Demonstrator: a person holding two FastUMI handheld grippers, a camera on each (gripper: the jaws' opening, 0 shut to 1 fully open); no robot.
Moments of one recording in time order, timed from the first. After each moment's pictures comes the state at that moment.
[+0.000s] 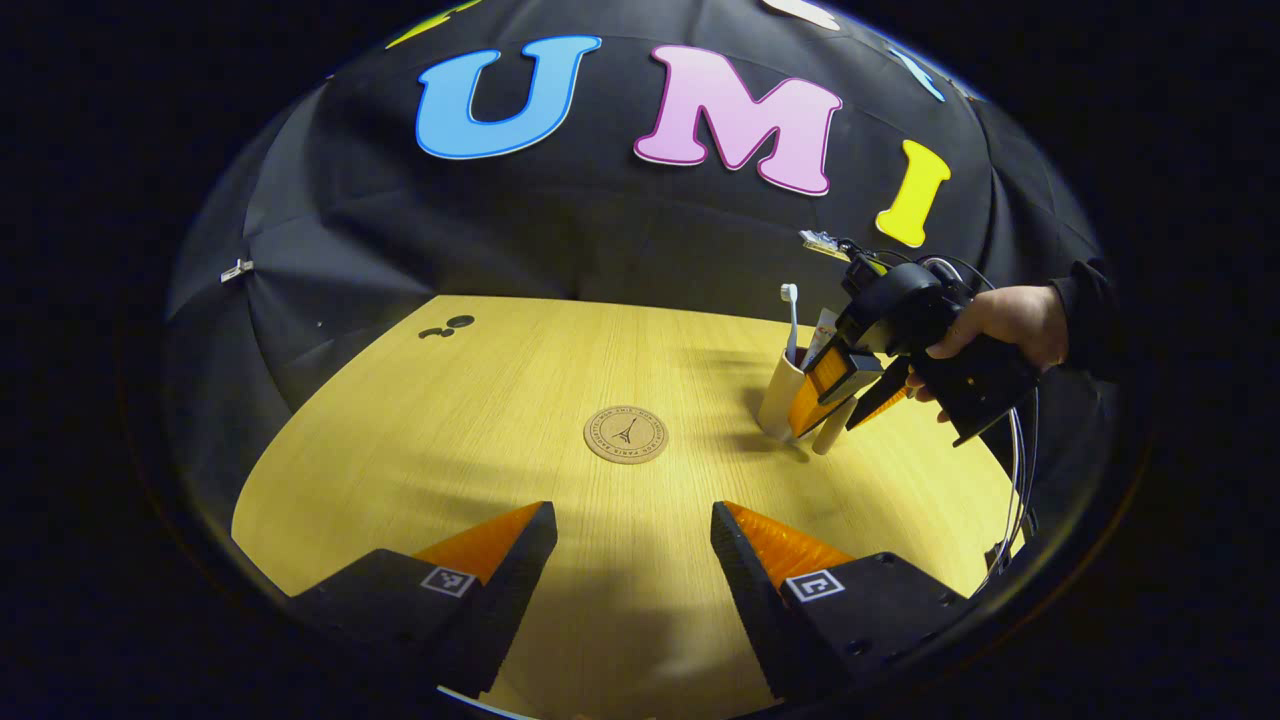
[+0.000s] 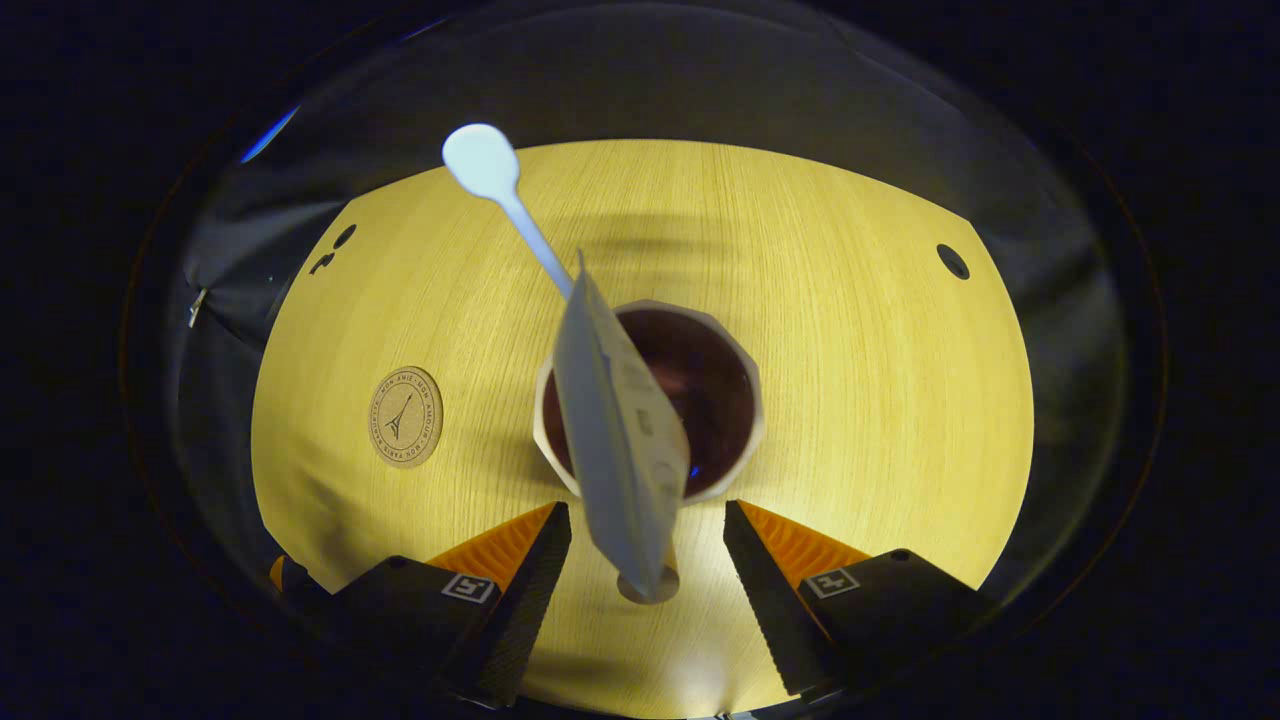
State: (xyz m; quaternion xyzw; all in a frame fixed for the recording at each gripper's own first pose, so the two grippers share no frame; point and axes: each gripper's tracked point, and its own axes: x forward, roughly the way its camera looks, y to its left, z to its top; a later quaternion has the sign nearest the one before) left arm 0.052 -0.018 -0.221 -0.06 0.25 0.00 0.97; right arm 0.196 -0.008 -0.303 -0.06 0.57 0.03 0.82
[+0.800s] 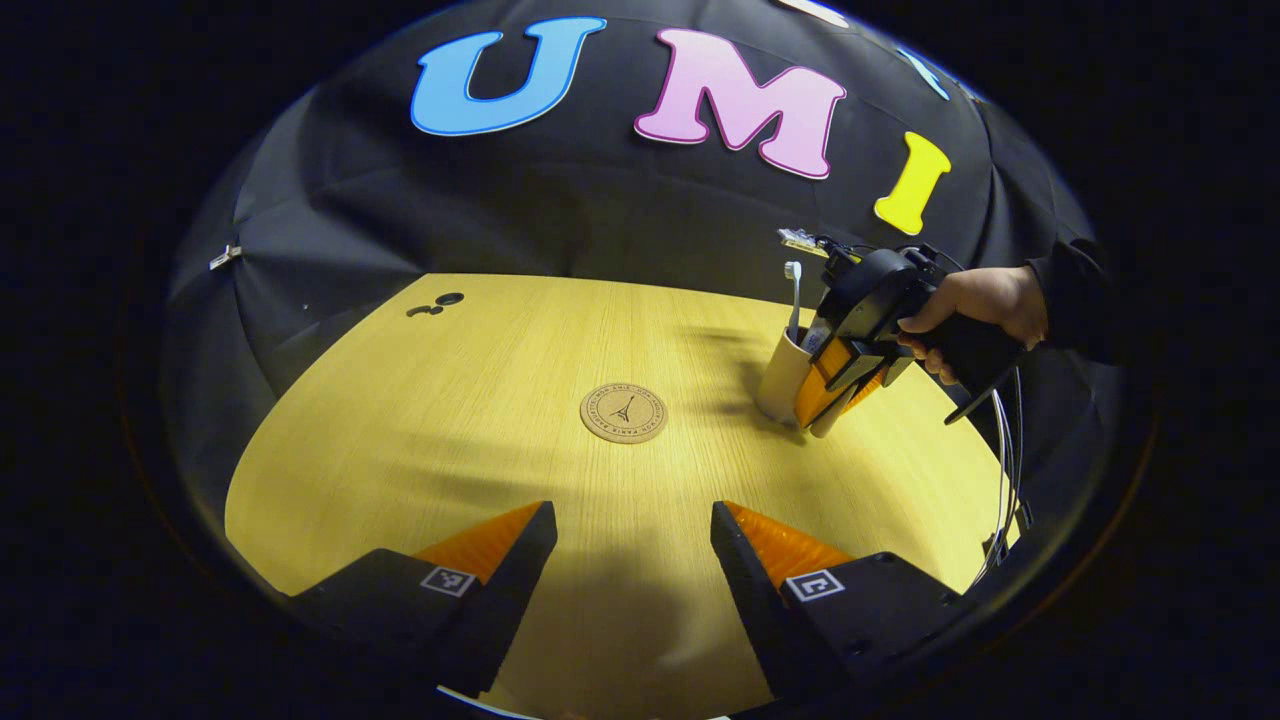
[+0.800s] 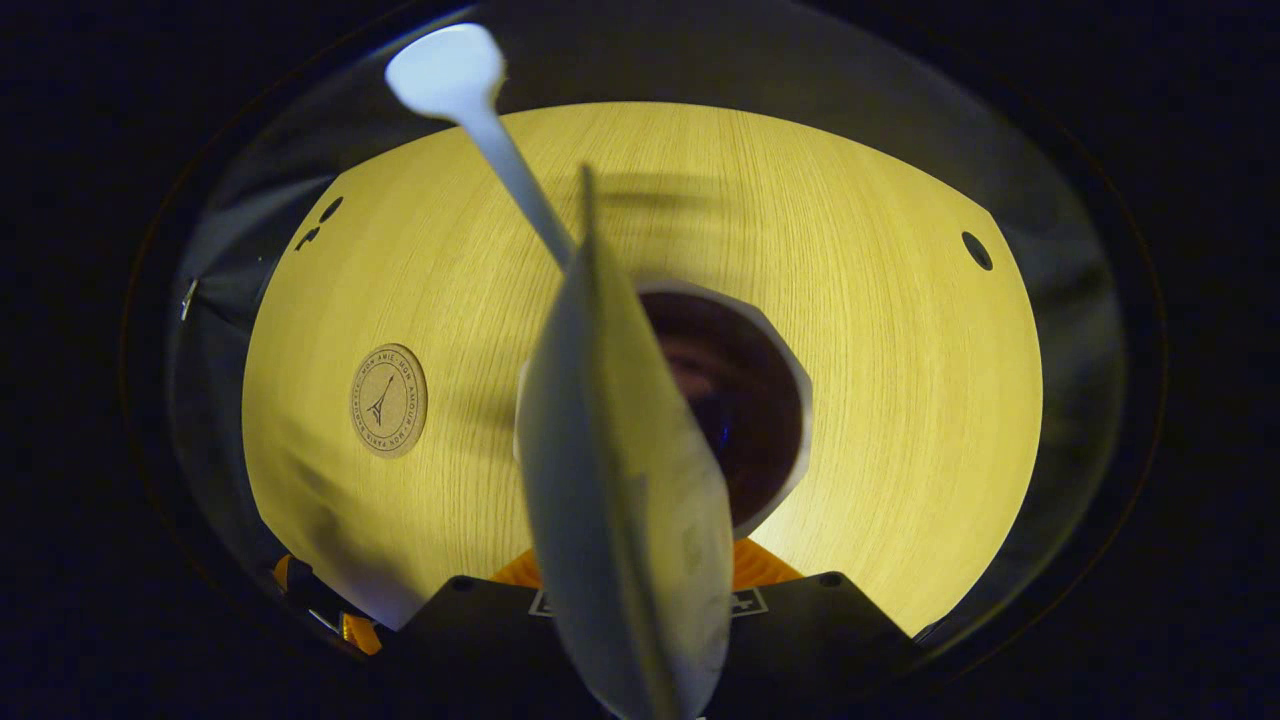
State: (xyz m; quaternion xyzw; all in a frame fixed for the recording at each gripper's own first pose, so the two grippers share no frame) left arm 0.052 -0.016 -0.235 -0.07 0.27 -0.02 0.96; right arm 0.193 -0.008 -0.317 -0.07 0.61 0.03 0.79
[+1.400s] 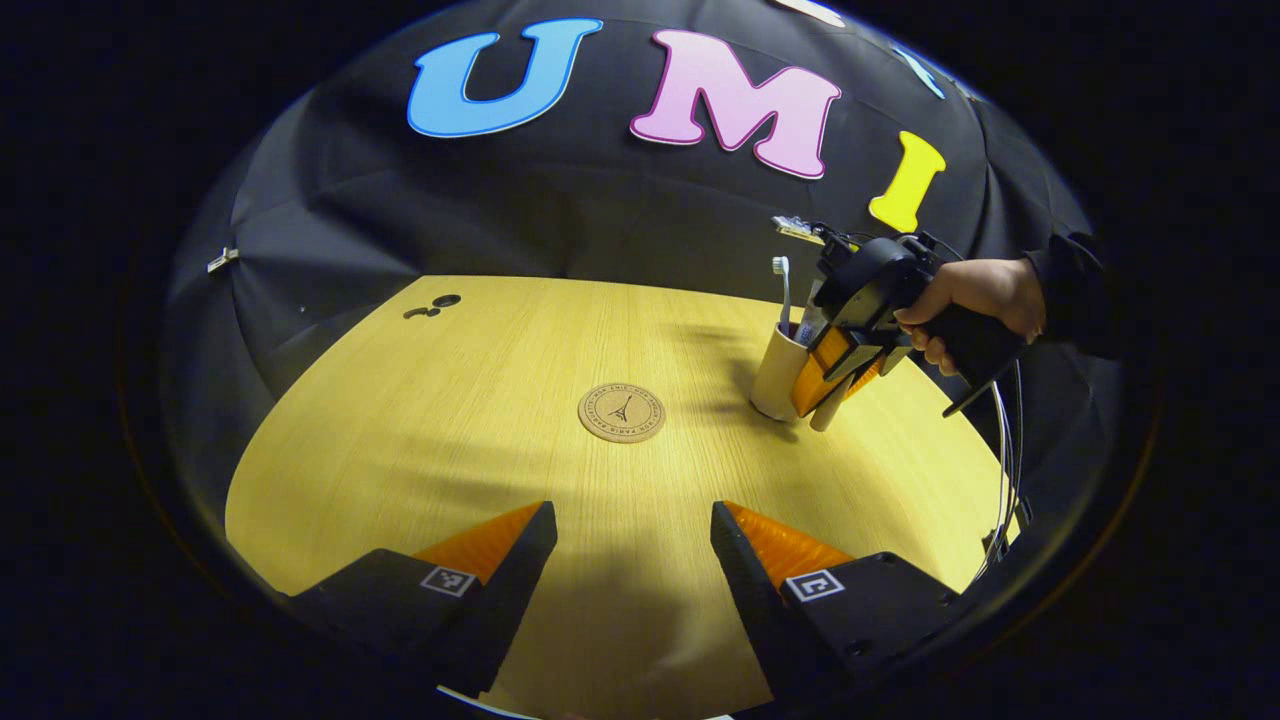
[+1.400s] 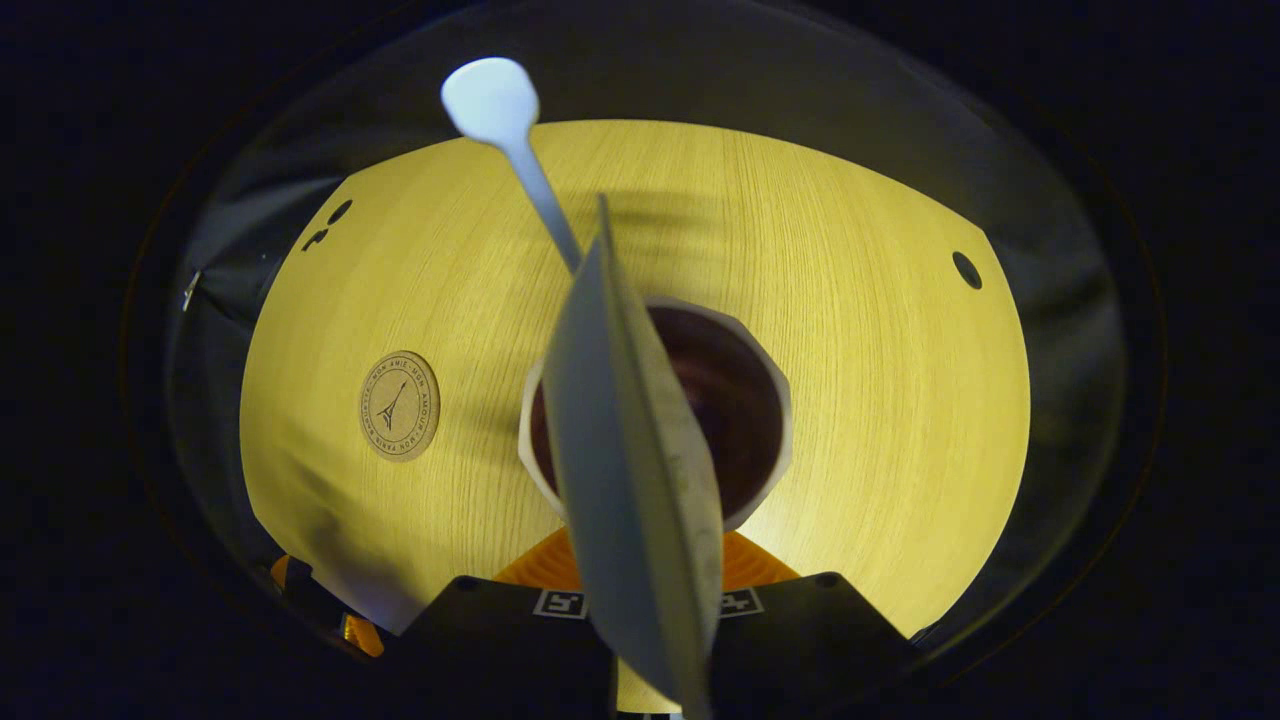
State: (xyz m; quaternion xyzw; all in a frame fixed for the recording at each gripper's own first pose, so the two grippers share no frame) left arm 0.050 -0.015 -0.235 -0.07 0.27 -0.03 0.96; right arm 0.196 -0.003 -0.301 -0.09 0.59 0.04 0.80
